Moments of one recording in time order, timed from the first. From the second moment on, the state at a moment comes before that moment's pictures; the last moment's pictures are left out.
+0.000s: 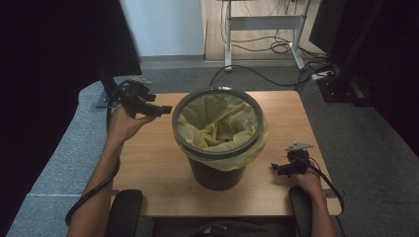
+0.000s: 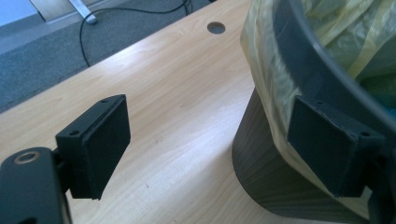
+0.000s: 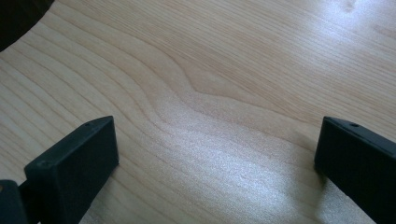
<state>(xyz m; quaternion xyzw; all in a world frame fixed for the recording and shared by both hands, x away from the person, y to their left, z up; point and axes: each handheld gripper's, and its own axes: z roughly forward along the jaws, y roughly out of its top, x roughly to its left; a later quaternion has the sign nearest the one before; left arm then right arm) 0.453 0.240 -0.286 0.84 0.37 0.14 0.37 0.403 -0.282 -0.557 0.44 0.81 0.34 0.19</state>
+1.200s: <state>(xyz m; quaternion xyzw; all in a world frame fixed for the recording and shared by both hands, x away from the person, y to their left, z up) 0.476 0.170 -0.275 0.87 0.34 0.12 0.34 0.402 -0.282 -0.557 0.44 0.81 0.34 0.18</state>
